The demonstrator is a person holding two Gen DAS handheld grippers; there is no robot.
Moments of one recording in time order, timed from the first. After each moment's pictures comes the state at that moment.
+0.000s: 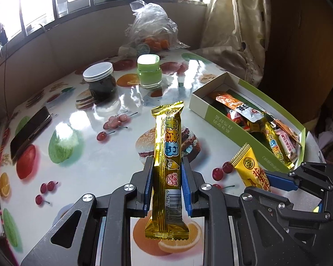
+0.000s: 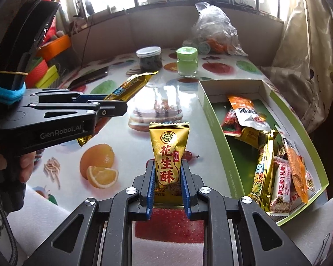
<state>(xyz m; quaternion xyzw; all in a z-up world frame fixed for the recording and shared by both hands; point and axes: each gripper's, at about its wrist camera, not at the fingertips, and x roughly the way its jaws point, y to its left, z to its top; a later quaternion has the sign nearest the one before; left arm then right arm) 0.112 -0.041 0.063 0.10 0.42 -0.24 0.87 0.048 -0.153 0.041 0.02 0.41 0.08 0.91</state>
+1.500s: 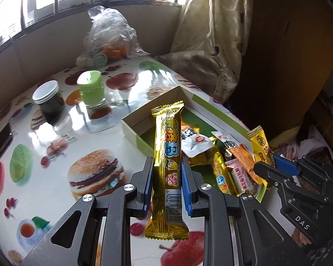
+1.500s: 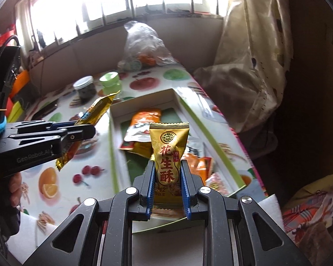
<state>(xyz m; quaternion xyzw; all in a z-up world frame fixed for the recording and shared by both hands) 0.112 -0.143 0.075 0.08 0.42 -0.30 0.85 0.027 -0.279 0.068 0.06 0.39 -0.05 0.92</state>
